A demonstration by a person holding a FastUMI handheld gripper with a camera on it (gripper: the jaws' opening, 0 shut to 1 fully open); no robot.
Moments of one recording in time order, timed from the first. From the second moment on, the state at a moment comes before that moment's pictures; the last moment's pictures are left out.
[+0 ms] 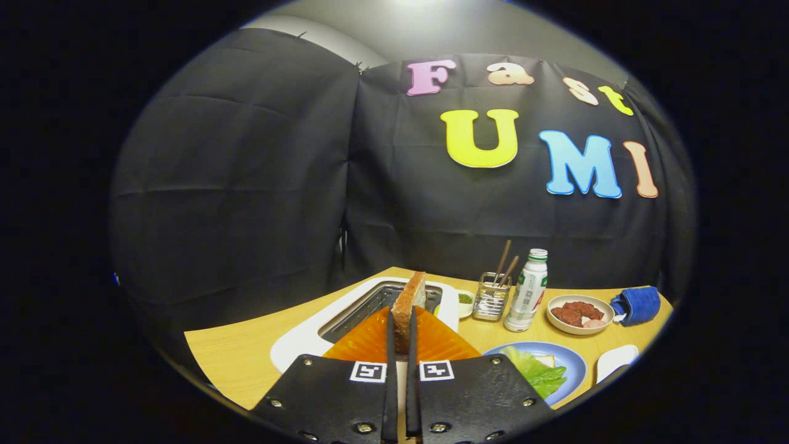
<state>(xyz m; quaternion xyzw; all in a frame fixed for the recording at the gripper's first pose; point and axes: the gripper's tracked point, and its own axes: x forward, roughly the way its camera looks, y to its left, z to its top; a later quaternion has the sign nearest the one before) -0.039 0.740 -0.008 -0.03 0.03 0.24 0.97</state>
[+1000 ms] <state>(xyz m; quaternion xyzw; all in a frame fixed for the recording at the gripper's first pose) -0.049 0.724 0.046 0.02 0.00 0.25 0.97</state>
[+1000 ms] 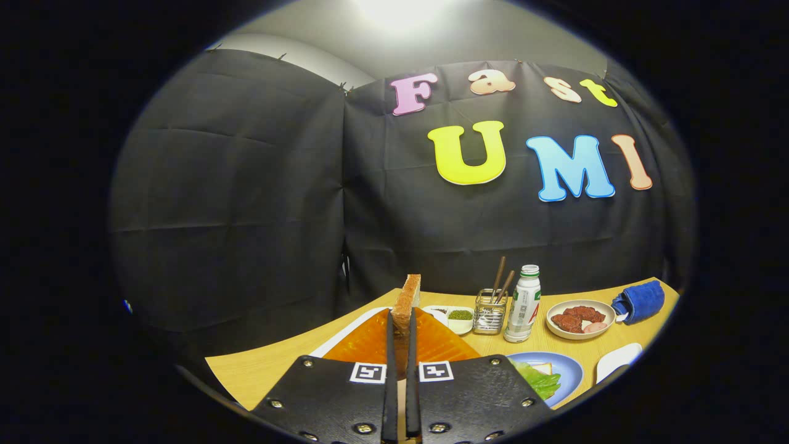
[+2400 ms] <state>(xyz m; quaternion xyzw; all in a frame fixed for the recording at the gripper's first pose) -0.028 0.585 -0.003 0.02 0.04 0.17 0.98</state>
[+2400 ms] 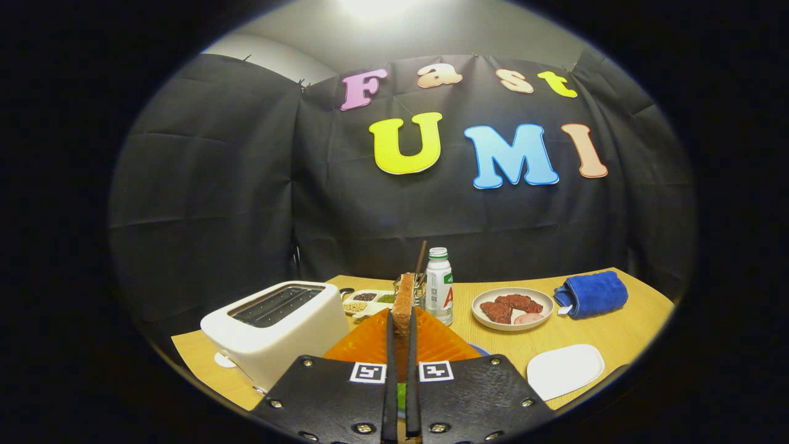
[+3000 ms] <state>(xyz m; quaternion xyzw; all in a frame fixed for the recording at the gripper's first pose) -0.031 0.609 -0.047 0.03 0.08 0.20 0.98</state>
